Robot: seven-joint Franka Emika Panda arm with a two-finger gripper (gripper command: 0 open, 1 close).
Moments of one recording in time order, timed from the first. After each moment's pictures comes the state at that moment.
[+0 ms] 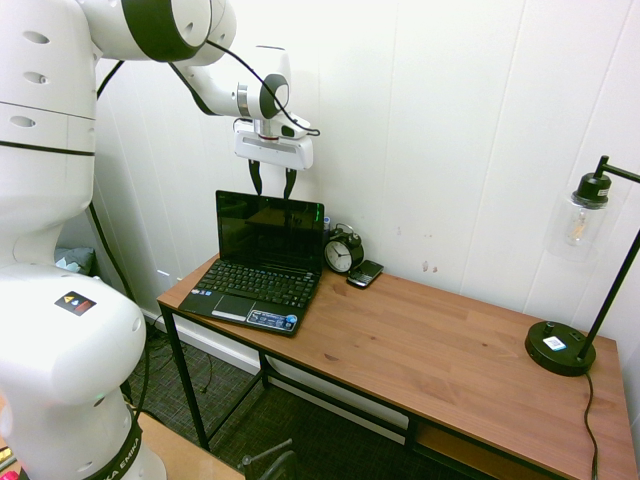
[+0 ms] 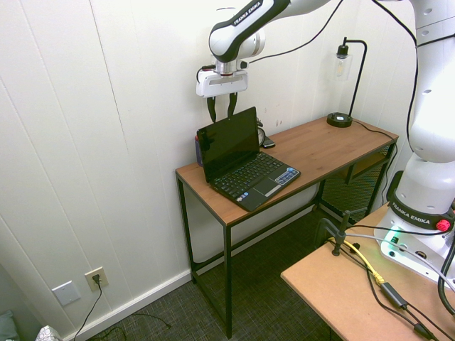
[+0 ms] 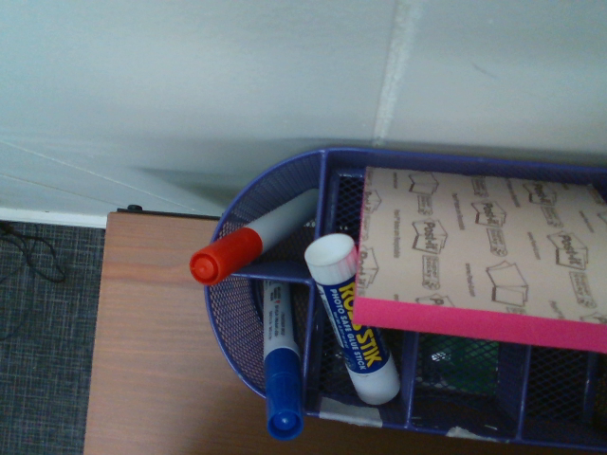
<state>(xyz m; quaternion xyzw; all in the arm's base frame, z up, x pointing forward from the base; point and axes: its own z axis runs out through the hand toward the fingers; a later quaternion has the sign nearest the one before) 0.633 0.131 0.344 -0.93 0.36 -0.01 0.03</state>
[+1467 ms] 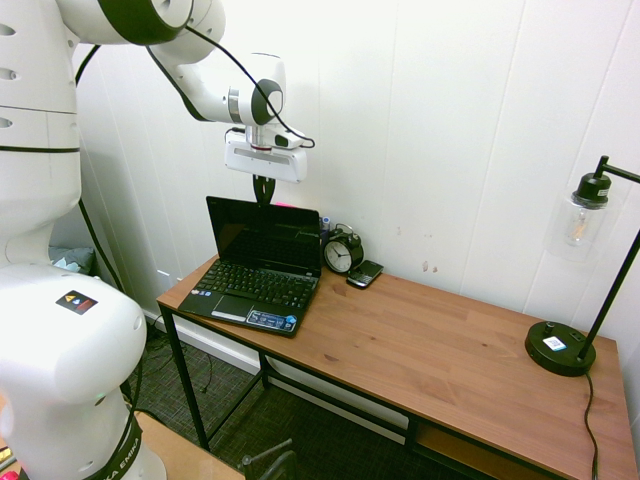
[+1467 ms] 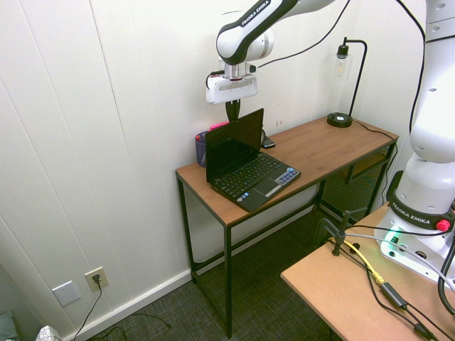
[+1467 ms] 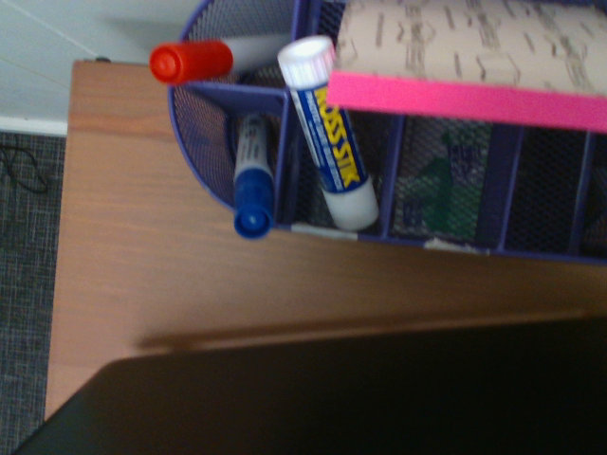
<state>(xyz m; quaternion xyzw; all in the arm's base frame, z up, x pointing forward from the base) 0.579 0.120 0.331 -0.93 0.36 0.03 0.00</state>
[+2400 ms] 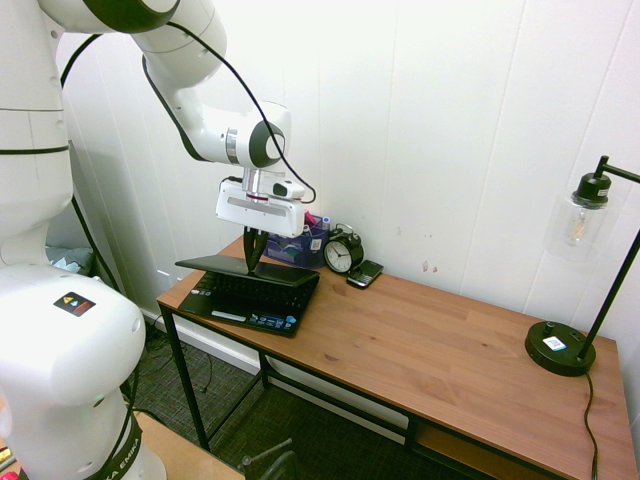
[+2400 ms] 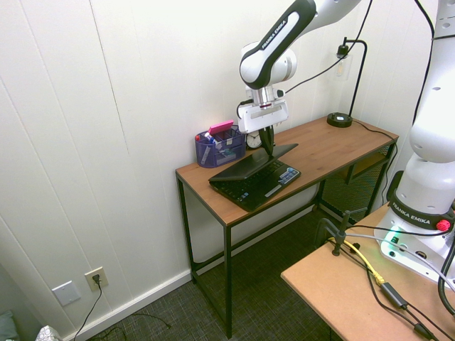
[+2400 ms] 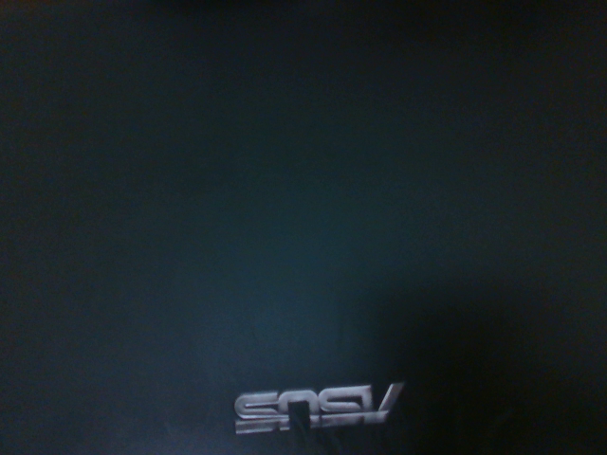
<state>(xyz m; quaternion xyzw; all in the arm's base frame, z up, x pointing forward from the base) 0.497 0.072 0.246 -0.92 0.35 0.16 -0.06</state>
